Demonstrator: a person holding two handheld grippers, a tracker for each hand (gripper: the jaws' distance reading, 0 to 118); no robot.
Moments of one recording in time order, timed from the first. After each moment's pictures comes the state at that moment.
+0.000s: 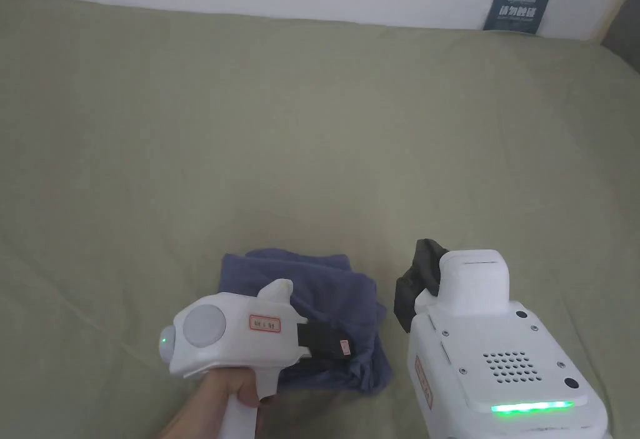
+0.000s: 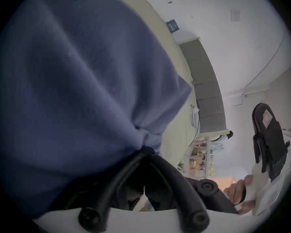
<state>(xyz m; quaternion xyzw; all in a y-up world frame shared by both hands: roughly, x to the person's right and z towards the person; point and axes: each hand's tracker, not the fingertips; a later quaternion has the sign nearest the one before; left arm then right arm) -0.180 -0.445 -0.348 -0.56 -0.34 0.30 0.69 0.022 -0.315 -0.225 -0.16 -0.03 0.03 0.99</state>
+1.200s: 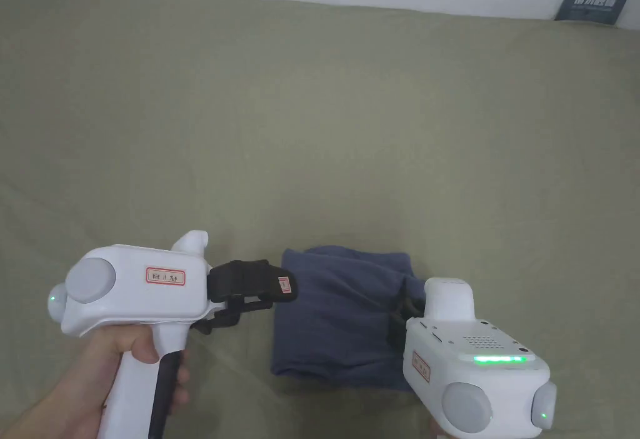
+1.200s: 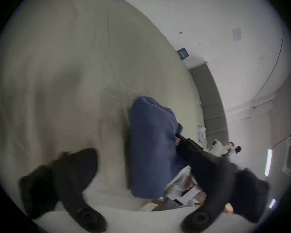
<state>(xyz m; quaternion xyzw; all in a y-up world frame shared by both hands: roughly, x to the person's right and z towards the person) -0.337 -0.404 -0.372 -0.53 -0.29 0.33 0.72 -0.006 -0.421 -0.294 -0.35 0.05 -0.05 0.93</state>
